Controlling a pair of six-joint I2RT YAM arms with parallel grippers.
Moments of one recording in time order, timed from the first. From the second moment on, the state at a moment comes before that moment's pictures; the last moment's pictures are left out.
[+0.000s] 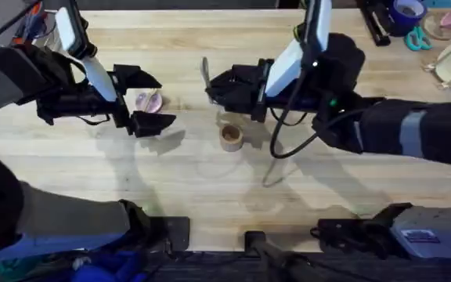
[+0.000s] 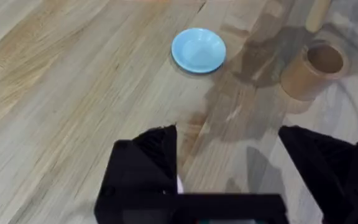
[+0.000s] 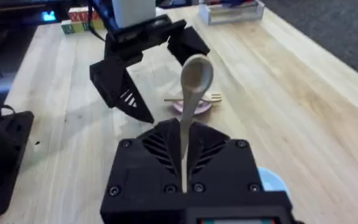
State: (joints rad) left arm 0.47 1.59 0.91 -0.91 1.03 1.53; right arm 0.56 1.53 0.61 0.72 -0.71 -0.13
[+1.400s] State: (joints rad) left arm 0.47 1.59 0.91 -0.90 1.04 1.53; right arm 0.60 1.64 0.51 0.74 -0.68 -0.13
